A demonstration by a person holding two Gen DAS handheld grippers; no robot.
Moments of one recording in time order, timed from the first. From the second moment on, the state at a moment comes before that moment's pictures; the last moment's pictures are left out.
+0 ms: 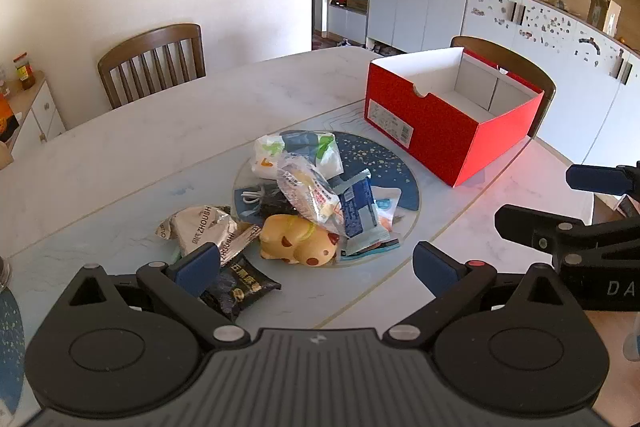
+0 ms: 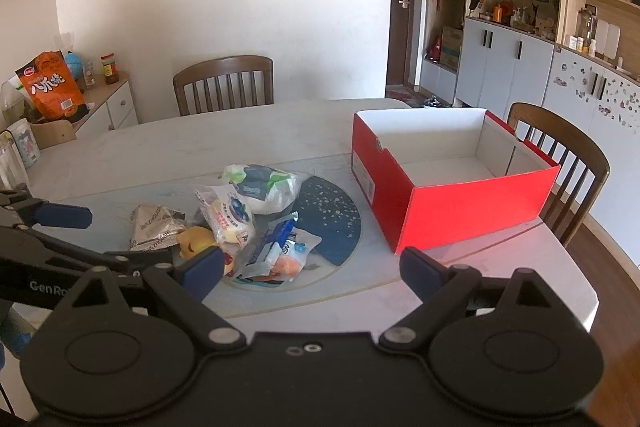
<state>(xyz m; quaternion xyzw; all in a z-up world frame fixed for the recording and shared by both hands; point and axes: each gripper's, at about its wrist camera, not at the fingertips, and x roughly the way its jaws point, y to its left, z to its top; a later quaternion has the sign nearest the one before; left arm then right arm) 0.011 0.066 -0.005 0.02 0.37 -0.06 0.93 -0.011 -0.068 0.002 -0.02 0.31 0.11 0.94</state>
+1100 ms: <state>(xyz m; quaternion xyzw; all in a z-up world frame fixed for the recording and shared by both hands) 0.032 0.117 -0.027 -0.01 0.37 -0.02 0.93 0.039 -0.048 -0.024 -0.03 0.34 0.13 0.93</state>
